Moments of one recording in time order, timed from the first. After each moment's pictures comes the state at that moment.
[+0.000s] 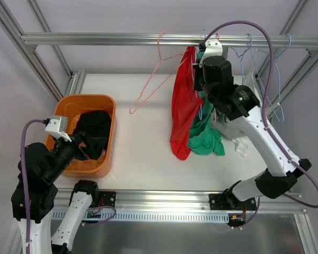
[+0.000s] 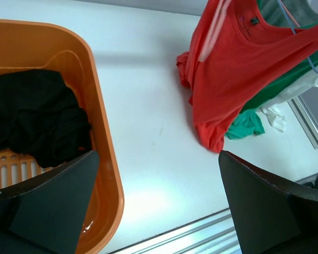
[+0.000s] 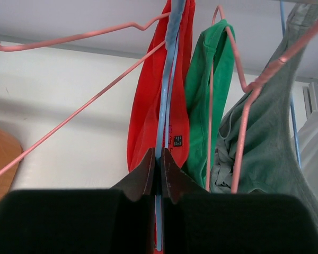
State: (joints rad) left arm -0.10 0.43 1.18 -0.98 0.27 -0.30; right arm 0.70 1.47 1.86 -0.75 0.52 0.16
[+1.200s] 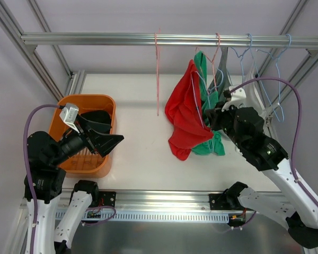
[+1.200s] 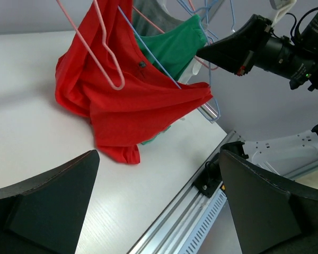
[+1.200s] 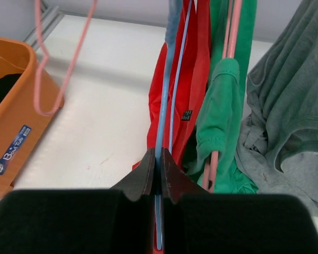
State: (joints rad) left arm -0.10 0.49 1.04 -0.54 0.76 -0.51; right arm 0.71 0.85 1.13 -0.53 0.30 0.21
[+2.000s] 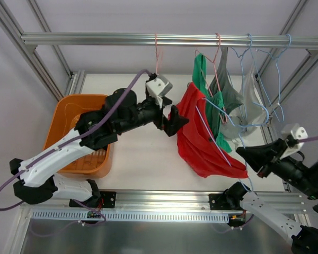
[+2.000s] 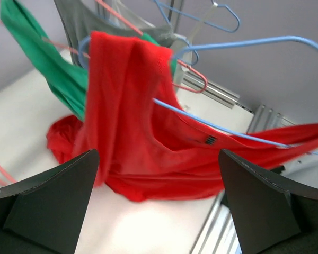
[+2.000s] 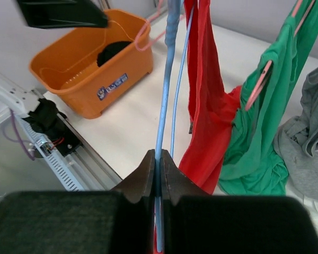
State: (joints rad) left arm -1.05 1.19 1.52 -0.45 -0.01 -0.18; right arm 0.71 0.49 1.40 -1.05 -0.09 0.16
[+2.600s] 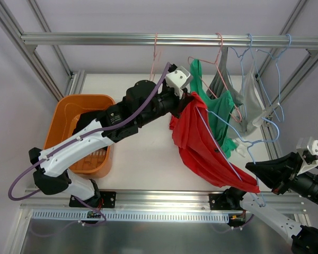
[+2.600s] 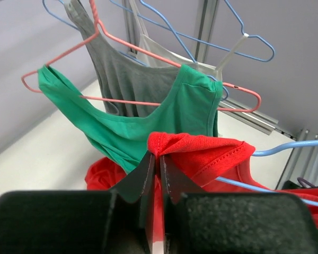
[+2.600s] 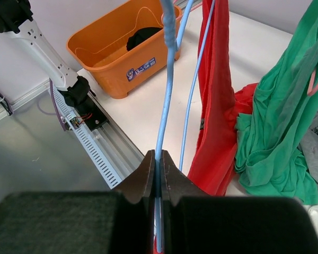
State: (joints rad) left arm -1.09 1.44 1.72 -0.37 -0.16 -0.02; right arm 0.71 0.49 1.65 -1.30 -0.22 0.15
